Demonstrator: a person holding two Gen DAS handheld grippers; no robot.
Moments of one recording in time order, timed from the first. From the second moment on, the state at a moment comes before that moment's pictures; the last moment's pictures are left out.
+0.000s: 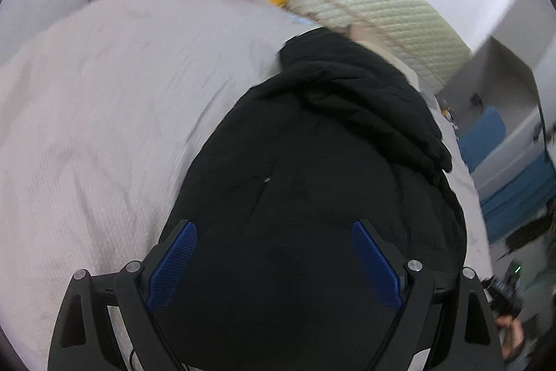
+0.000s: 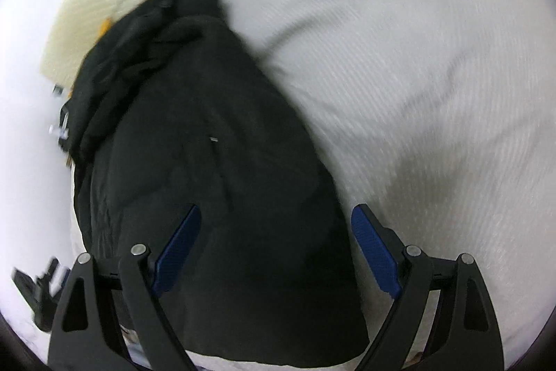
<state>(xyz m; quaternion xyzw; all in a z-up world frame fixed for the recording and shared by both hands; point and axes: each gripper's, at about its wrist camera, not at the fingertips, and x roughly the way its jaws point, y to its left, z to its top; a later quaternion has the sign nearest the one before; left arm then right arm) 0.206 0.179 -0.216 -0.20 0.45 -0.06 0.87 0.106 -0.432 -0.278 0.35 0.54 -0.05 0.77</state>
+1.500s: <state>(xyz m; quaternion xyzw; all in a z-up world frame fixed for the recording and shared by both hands) 0.251 0.187 -0.301 -0.38 0.55 -0.20 0.71 0.112 -0.397 -0.292 0.48 0.52 0.12 0.70</state>
